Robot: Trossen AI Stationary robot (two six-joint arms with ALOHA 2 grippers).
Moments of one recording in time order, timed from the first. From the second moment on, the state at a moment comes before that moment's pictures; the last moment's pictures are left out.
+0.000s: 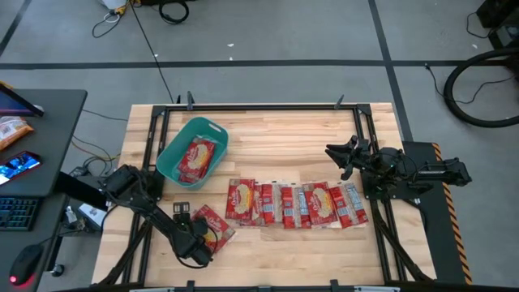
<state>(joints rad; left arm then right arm) -0.79 1.93 1.11 -1.21 -0.05 -0.89 -0.03 0.02 0.01 0.10 0.36 0.31</state>
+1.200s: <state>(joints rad) -0.84 1.92 1.08 -1.11 -0.22 -0.86 -0.03 0.02 0.01 0.10 0.36 0.31</state>
